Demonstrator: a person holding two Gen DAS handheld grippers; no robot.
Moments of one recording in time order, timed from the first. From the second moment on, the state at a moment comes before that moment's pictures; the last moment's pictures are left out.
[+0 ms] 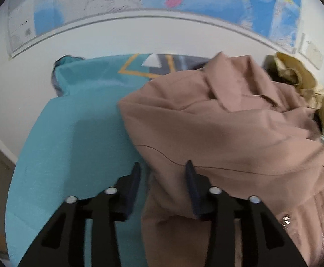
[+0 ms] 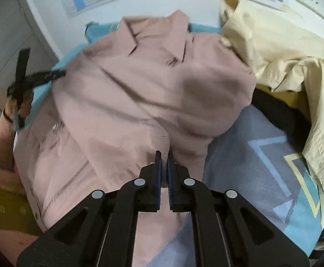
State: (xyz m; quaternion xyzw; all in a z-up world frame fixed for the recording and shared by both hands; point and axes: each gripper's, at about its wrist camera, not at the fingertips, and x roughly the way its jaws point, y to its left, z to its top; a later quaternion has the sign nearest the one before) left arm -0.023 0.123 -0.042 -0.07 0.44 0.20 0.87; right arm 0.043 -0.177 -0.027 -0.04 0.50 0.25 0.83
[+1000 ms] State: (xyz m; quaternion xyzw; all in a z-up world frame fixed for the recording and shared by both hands) left arm 0.030 0.057 -0.074 0.04 0.46 0.14 0.87; right arm 0.105 -0.127 -0.022 -0.08 0.46 0.24 0.85
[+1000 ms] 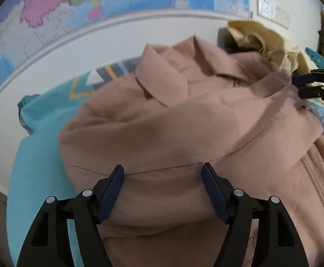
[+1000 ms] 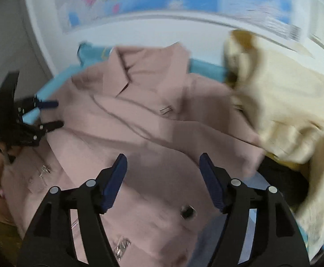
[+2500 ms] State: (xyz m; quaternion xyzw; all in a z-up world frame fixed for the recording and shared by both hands) left arm -0.059 0.073 -0.056 -0.04 0.42 0.19 0.88; right arm 0.062 -0.163 -0.042 -0.07 0.45 0.17 0.87
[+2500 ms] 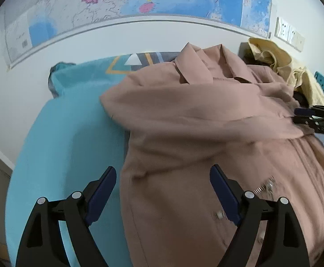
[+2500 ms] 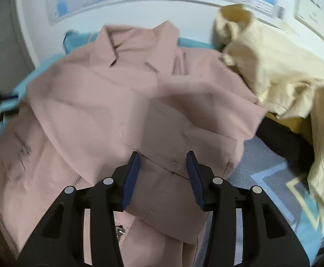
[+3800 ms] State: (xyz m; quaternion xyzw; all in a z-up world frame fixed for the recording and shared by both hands) left arm -0.150 0.036 -0.072 -0.11 0.43 0.15 0.88; right arm -0.013 -0.098 -0.038 0.00 0.45 0.24 0.86
